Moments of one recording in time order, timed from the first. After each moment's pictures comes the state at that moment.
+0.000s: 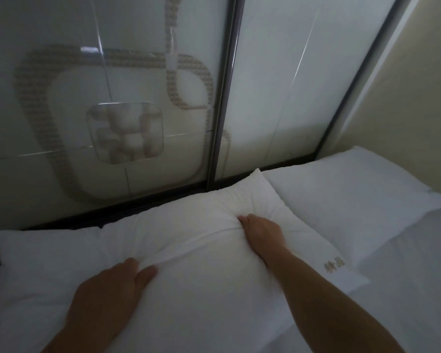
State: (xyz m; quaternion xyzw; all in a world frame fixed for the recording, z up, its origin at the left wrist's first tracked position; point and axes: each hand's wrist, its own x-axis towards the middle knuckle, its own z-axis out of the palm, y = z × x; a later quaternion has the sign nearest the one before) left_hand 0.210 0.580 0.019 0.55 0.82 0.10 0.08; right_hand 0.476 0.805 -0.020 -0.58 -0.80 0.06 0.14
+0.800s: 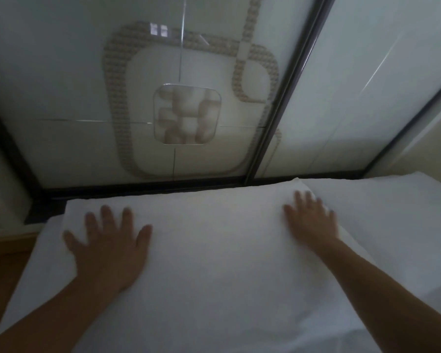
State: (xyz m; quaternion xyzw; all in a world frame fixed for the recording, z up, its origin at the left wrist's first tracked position) left_hand 0.154 0.566 0.016 0.36 0.93 0.05 0.10; right_hand 0.461 0.823 0.033 -0.61 -0.79 0.01 0.01
